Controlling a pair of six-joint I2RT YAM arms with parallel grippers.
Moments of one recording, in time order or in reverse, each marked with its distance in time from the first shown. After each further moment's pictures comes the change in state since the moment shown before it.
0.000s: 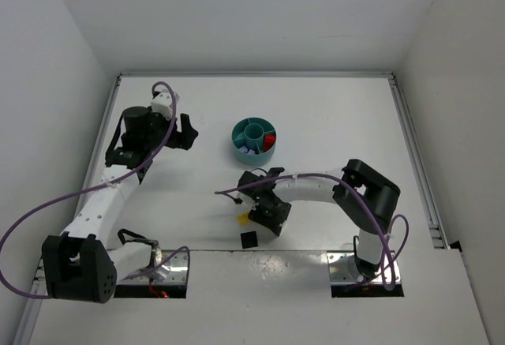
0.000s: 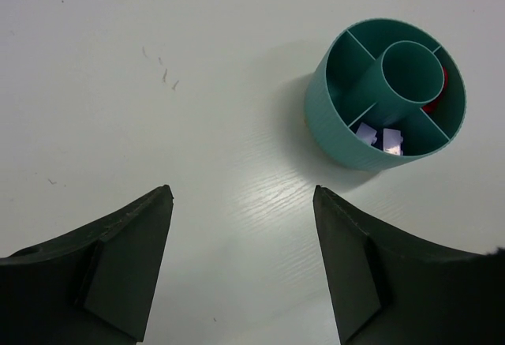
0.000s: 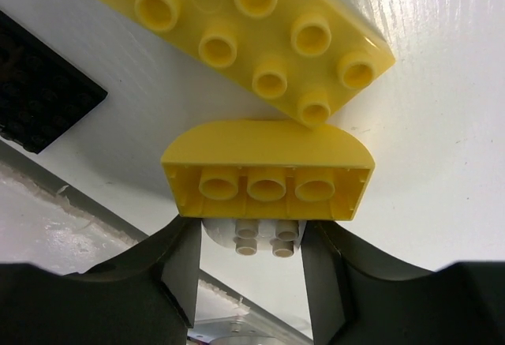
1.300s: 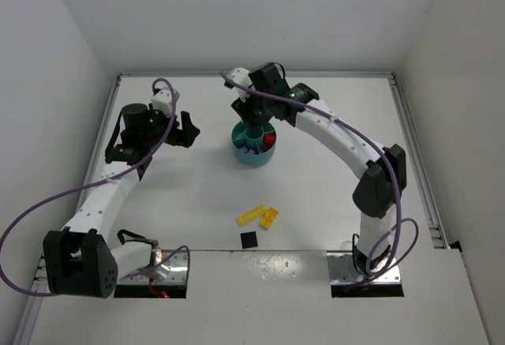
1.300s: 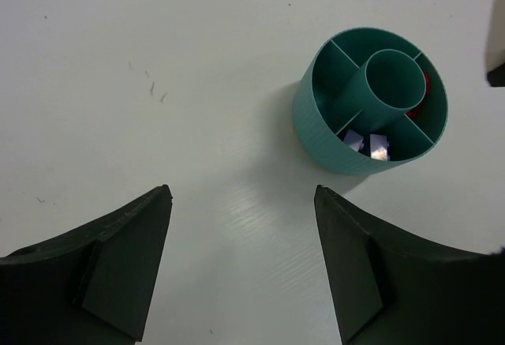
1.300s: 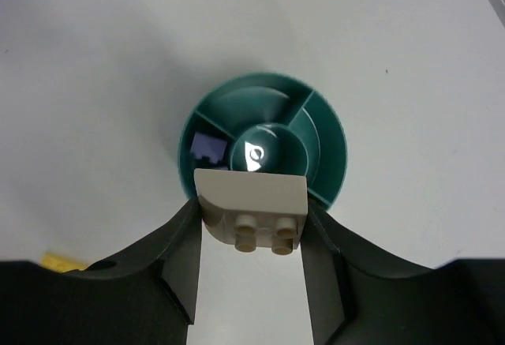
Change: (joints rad) left arm 0.015 0.023 0.019 0.018 0.063 0.000; right arm -0.342 0.015 0.756 0.033 0.000 -0.200
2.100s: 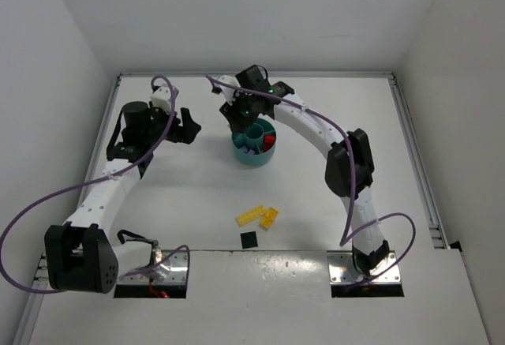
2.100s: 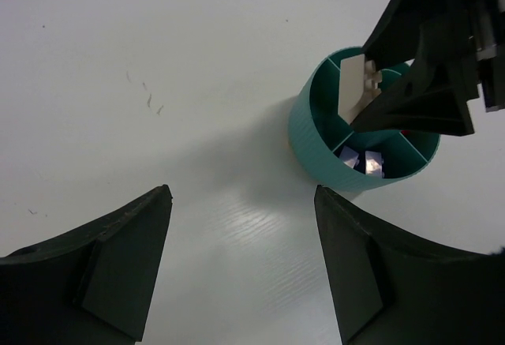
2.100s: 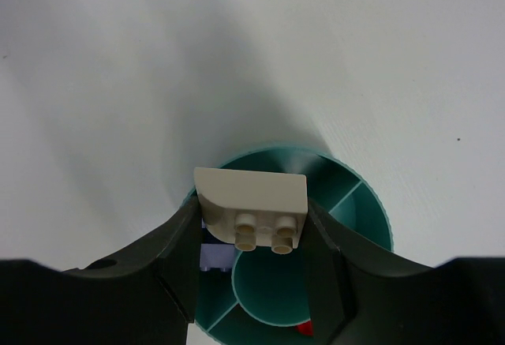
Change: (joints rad) left arm 0.000 0.030 0.009 0.051 0.002 -0.043; right arm -0.041 0.312 0.216 0.024 -0.195 -0.076
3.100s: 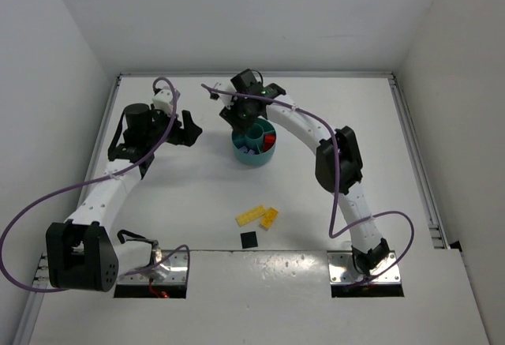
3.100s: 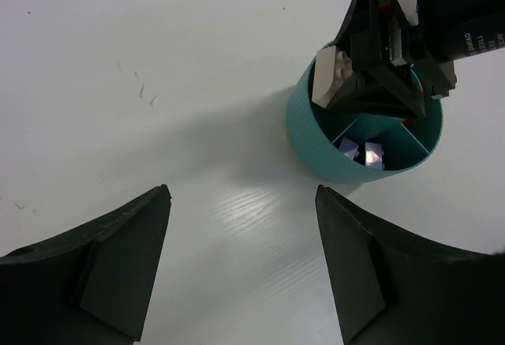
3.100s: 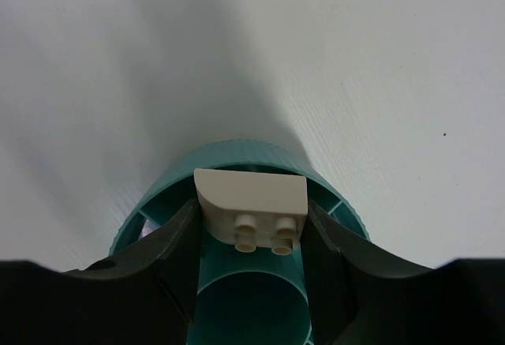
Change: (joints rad) left arm 0.000 0.012 -0.023 0.013 0.014 -0.003; right arm 0.000 0.138 0.098 -0.045 0.089 -0.076
